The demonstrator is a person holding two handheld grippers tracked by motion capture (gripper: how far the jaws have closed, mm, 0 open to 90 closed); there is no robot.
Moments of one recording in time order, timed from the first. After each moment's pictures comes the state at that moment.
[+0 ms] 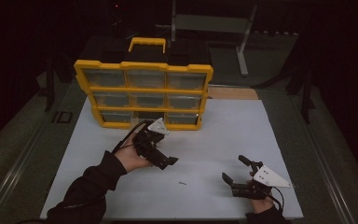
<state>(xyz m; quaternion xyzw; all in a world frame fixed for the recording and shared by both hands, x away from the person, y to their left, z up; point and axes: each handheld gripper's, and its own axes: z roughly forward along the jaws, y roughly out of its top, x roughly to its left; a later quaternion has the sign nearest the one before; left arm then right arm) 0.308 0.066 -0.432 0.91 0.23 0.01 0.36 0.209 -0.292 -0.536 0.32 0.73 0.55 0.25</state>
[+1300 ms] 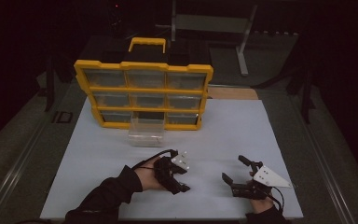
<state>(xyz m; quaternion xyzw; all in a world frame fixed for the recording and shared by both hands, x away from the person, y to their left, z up) 0.272 0.016 -0.501 0.94 0.08 -0.05 0.32 0.209 -0.292 -0.536 0.32 0.73 0.55 0.25</state>
